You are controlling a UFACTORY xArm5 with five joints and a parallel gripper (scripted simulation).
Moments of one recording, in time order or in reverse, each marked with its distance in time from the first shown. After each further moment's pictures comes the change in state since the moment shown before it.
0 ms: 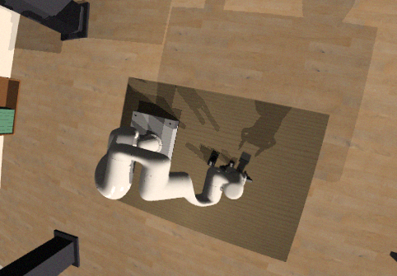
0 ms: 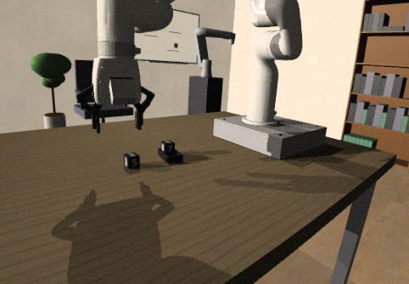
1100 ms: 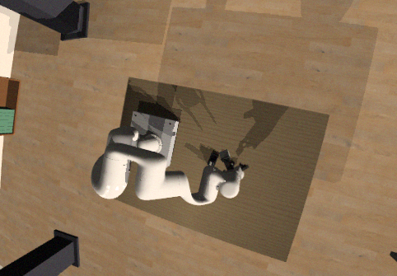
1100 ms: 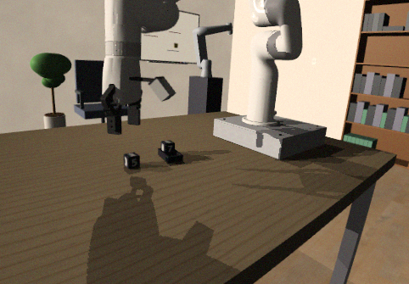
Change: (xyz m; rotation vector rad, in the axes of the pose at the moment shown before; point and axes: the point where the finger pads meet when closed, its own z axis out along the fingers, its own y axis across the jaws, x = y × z) arm -0.002 -0.015 -0.001 0.000 0.000 -0.854
